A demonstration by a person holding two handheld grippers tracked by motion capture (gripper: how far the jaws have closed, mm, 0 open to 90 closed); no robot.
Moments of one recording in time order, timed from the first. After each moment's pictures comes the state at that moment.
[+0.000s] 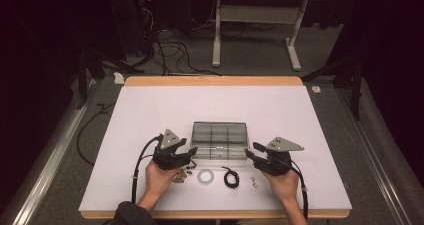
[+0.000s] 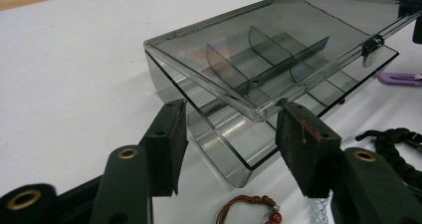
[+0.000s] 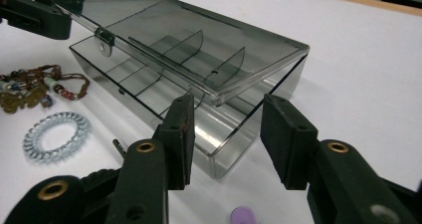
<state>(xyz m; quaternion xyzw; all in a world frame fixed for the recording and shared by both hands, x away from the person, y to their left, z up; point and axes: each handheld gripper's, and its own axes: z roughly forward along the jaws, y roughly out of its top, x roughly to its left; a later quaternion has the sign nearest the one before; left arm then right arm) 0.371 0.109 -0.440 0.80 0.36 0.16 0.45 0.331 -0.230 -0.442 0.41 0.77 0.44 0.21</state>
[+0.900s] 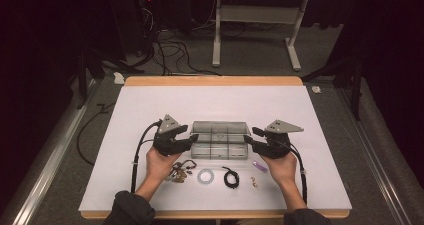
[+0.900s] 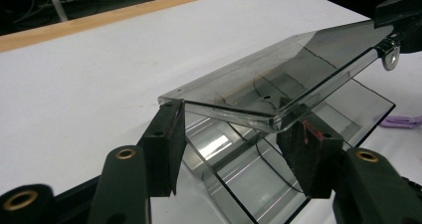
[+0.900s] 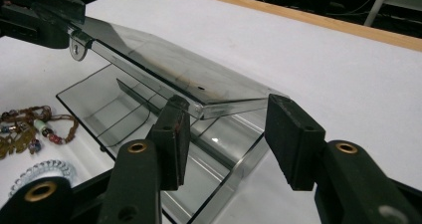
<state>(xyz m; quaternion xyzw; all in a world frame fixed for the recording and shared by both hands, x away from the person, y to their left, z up) 0.403 0.105 -0.414 0.79 0.35 0.15 0.47 0.366 -0.230 -0.414 0.42 0.76 0.45 0.21</state>
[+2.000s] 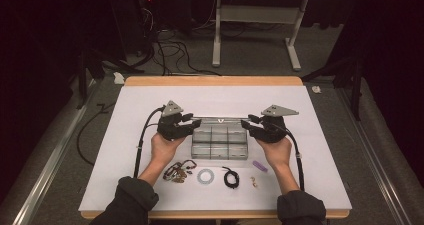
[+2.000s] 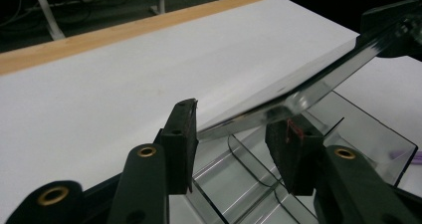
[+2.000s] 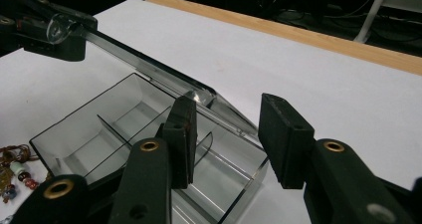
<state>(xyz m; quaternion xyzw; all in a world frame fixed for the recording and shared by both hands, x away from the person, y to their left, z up) 0.444 0.098 -0.410 0.79 0.35 0.13 0.49 0.405 -0.224 -0.401 0.43 0.75 0.46 0.20</state>
